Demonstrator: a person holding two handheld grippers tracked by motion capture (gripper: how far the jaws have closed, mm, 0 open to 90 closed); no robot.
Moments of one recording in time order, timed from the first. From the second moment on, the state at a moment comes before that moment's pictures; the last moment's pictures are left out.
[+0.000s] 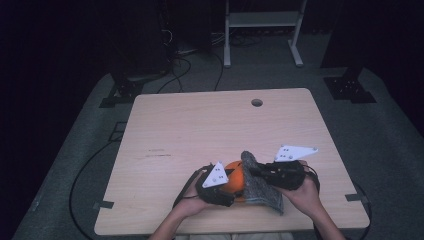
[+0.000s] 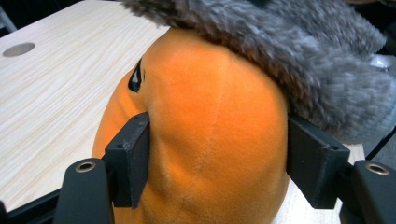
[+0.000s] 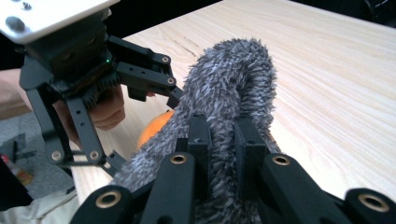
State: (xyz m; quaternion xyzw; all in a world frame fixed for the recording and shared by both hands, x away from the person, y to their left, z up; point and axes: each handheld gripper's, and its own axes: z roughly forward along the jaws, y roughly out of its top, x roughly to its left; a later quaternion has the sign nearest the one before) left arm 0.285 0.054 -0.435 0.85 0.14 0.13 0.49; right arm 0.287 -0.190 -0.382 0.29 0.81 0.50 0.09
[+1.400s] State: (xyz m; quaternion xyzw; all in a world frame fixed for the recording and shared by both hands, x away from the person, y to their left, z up) left arm 0.298 0.067 -0.437 0.82 0.20 0.11 0.52; right arm 0.299 -0.206 -0.398 0.31 0.81 0.49 0.05
